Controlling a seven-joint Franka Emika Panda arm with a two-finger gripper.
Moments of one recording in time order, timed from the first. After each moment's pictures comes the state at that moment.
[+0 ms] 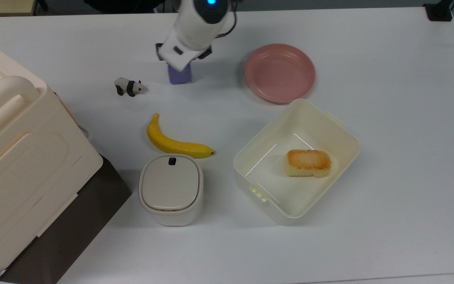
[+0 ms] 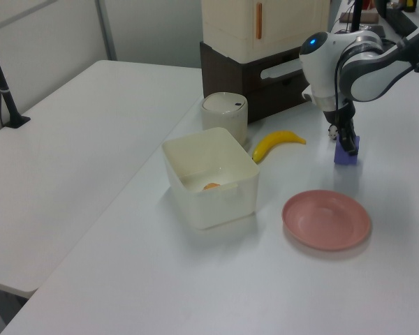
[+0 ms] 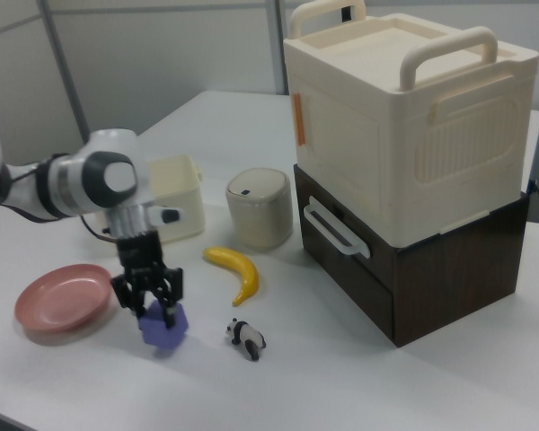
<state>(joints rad) -0.04 0.09 0.13 -2.16 -0.30 1.87 0.03</state>
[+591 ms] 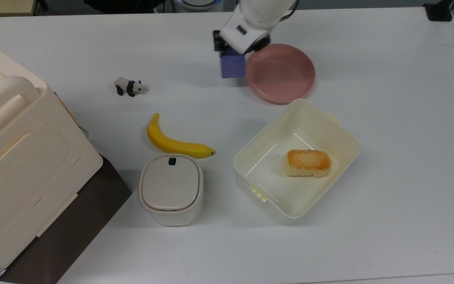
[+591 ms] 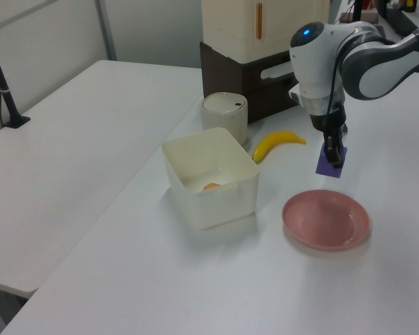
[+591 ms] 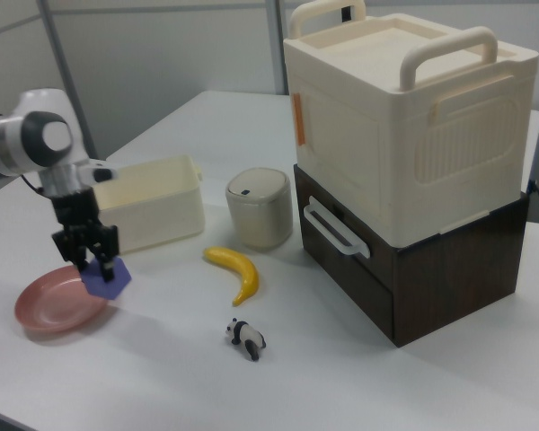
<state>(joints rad) -0.04 0.08 0.38 -2.02 -0.19 1.79 0.29</state>
